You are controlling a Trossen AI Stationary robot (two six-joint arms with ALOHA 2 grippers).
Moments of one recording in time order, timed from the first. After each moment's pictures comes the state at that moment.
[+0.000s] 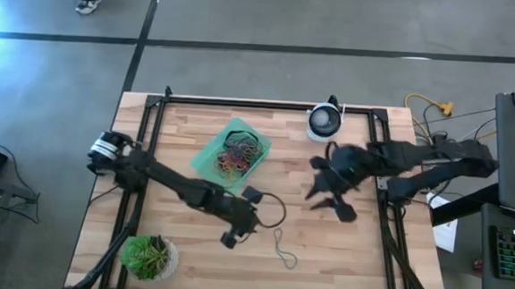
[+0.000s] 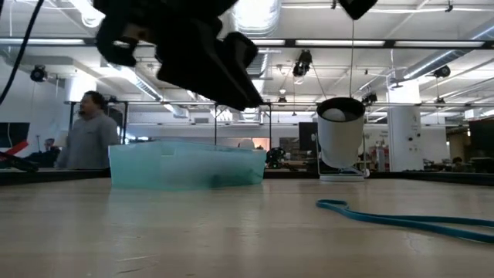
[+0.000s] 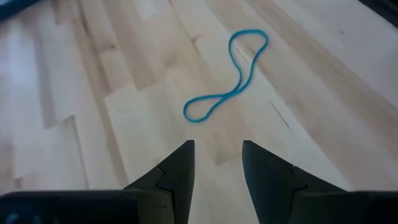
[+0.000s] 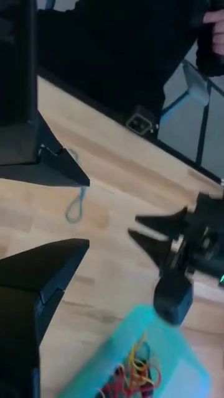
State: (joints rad) left arm -0.33 1.70 1.08 -0.09 -0.06 0.23; right arm 0.10 1.21 1.17 -0.71 -0.35 -0.04
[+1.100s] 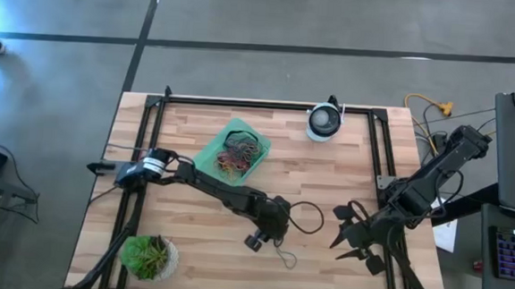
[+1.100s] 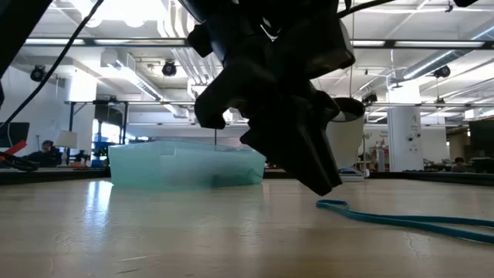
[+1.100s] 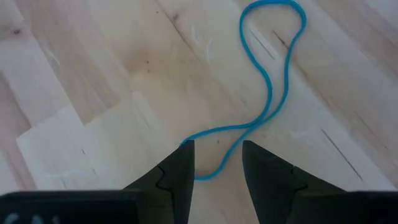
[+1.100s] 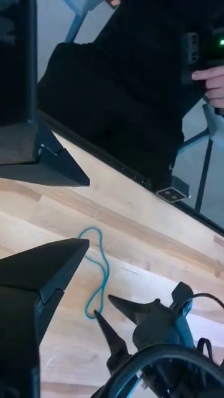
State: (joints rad) left arm -0.23 2.16 1.58 -0.36 0.15 0.35; right arm 0.77 1.05 0.83 -0.45 0.11 0.35
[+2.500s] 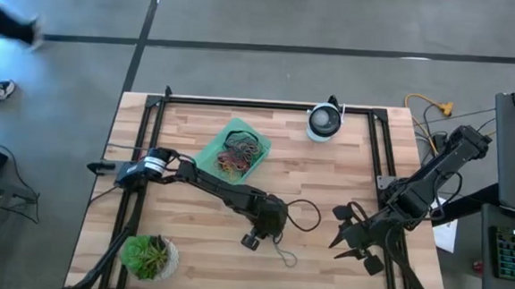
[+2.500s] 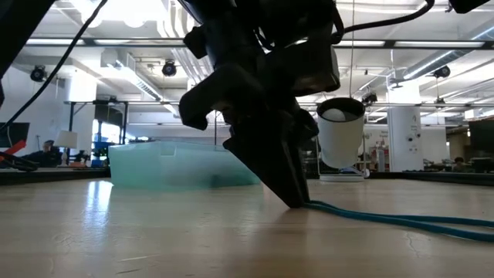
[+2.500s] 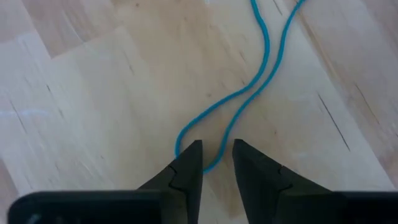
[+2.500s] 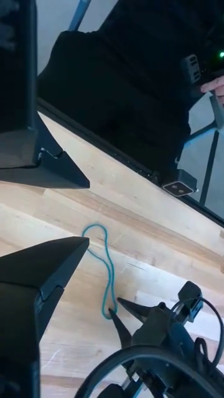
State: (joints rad) left arm -0.20 2.21 1.58 -0.50 0.16 0.24; right arm 0.77 1.06 0.81 -0.44 0.13 0.34
